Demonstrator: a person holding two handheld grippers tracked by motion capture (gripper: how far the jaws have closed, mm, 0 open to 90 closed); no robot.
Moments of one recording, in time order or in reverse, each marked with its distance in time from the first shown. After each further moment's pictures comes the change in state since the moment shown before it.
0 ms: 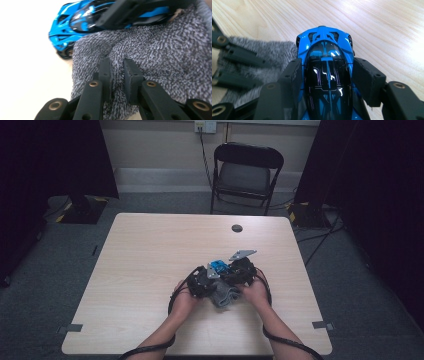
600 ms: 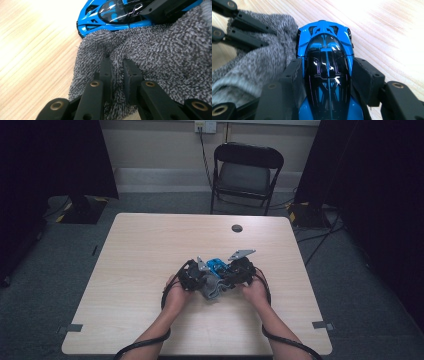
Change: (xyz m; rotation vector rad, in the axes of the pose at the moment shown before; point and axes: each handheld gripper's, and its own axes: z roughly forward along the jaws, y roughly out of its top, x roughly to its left) left arm 0.028 -0.009 -0.005 0.024 0.087 -0.059; right arm 0.000 0.002 0.001 0.004 0.000 -0.005
